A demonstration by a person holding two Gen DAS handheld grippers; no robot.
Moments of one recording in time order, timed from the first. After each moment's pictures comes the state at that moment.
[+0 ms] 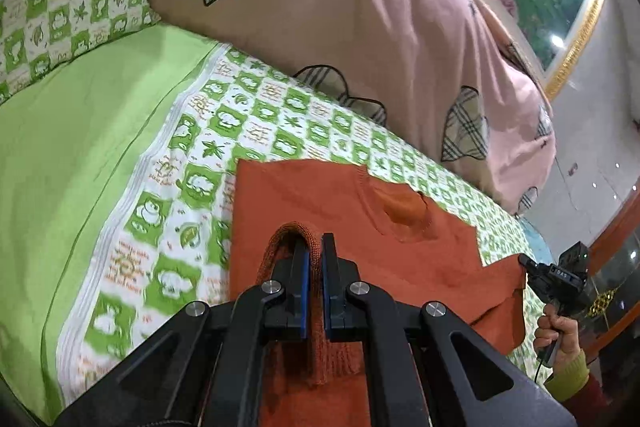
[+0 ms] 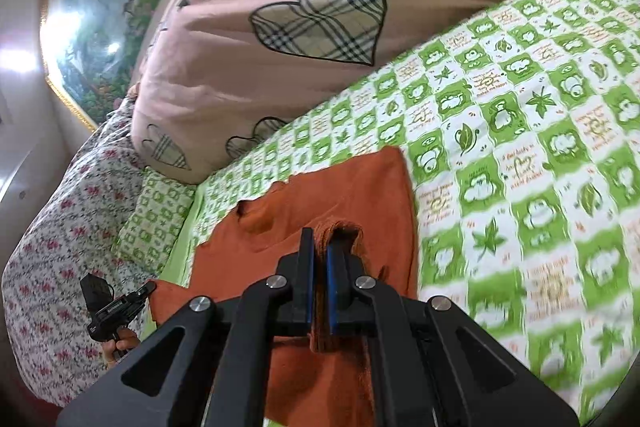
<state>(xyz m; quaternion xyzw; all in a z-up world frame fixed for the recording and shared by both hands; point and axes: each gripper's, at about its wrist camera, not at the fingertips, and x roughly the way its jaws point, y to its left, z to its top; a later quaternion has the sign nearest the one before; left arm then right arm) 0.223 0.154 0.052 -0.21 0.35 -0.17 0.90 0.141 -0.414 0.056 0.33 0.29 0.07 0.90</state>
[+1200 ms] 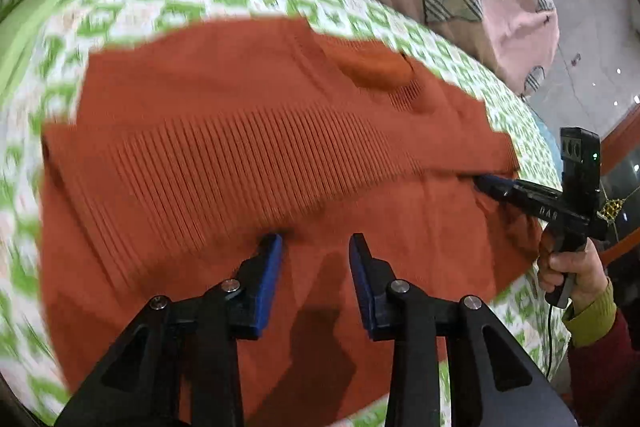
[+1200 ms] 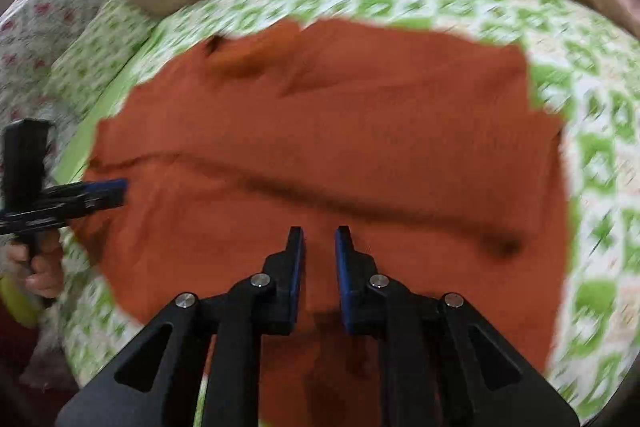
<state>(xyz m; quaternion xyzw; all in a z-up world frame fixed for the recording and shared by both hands) 0.260 0.041 0.004 -0.08 0.49 -0.24 0.83 0.215 -0.310 0.003 0.09 0.47 0.06 0.88</state>
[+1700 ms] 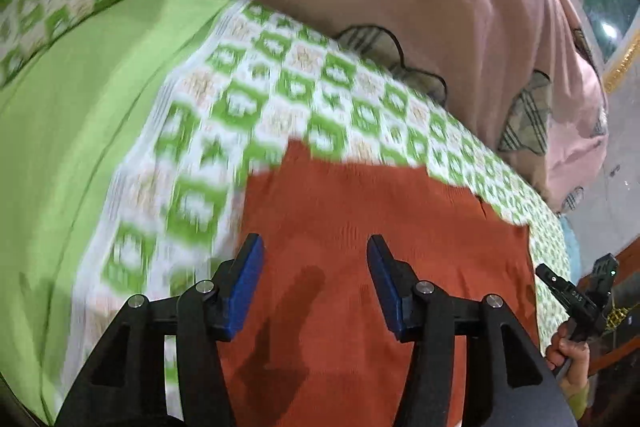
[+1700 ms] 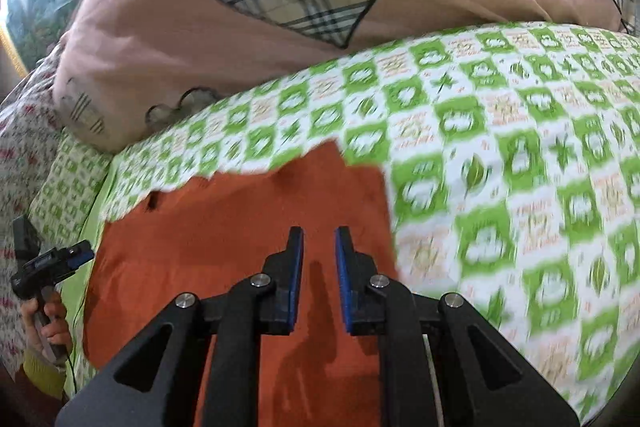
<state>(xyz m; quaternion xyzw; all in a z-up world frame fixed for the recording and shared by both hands) 0.303 0.130 0.034 -0.19 0.45 -0.12 0.87 0.200 -0.385 0.047 0.21 0.37 -0.03 0.91</state>
